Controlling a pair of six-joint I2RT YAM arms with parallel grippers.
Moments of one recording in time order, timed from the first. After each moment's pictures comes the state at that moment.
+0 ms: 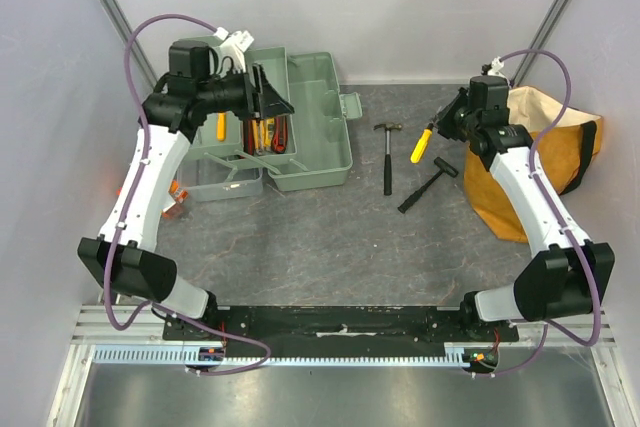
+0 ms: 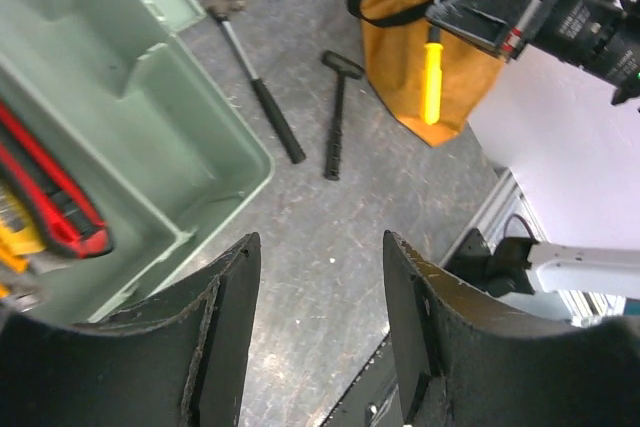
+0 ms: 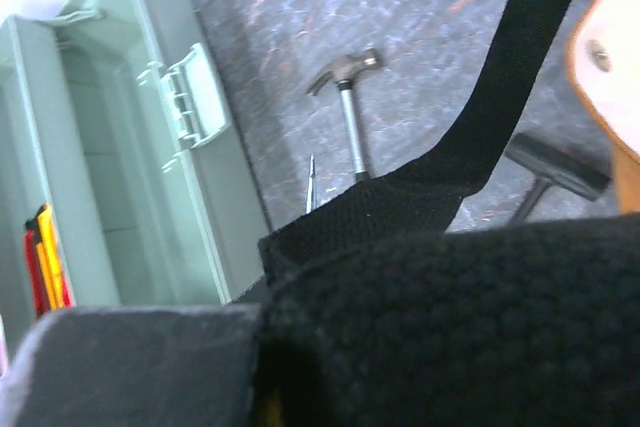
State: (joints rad) left arm -0.18 1.51 1.72 -0.73 0.71 -0.28; right arm 0.11 1.40 1.29 -0.45 0.02 0.65
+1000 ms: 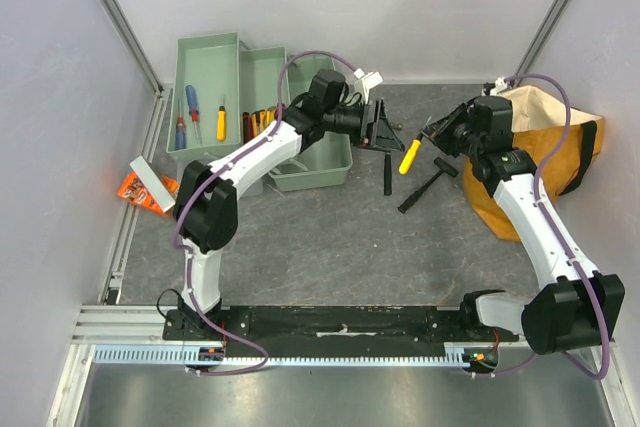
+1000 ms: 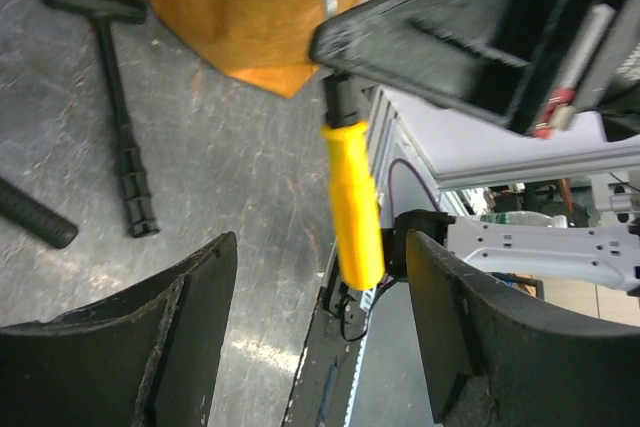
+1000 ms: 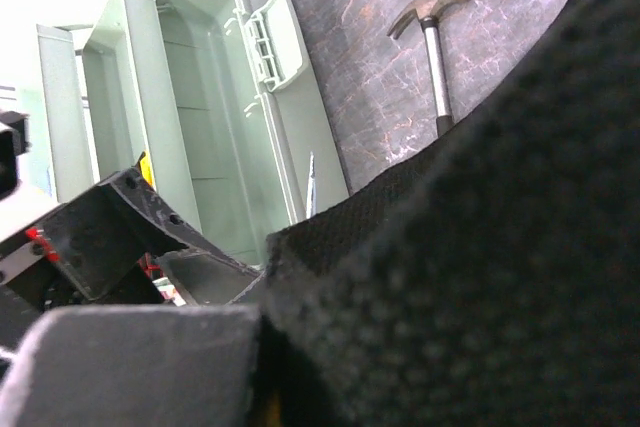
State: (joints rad) left arm -0.64 2.01 1.76 -0.21 0.84 -0.60; right arm 0.13 1.24 1.12 -0.34 -0.14 0.81
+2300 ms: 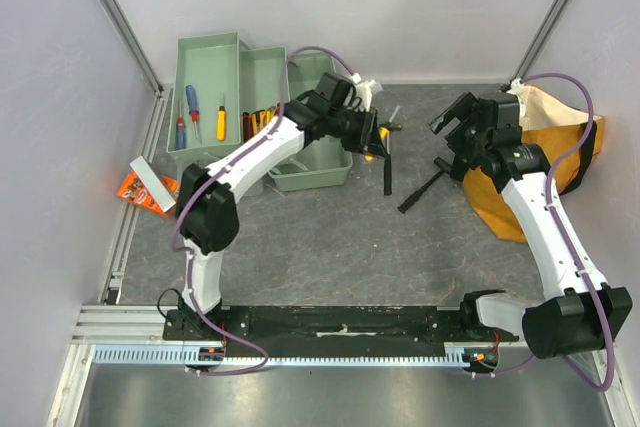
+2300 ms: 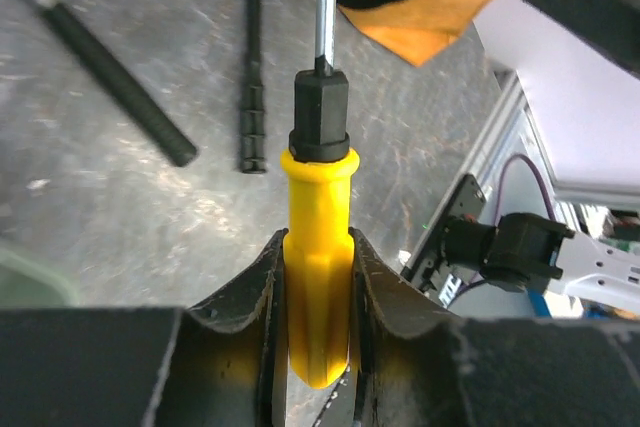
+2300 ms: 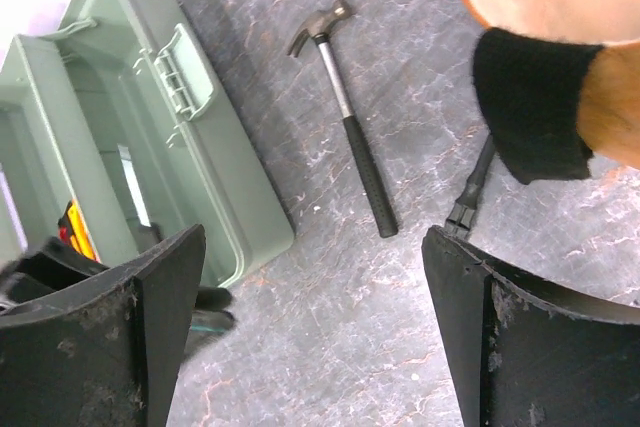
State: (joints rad) left arm -0.68 2.03 1.87 -0.55 0.60 -0.43; right arm 0.13 1.21 1.22 -0.61 0.08 0.82
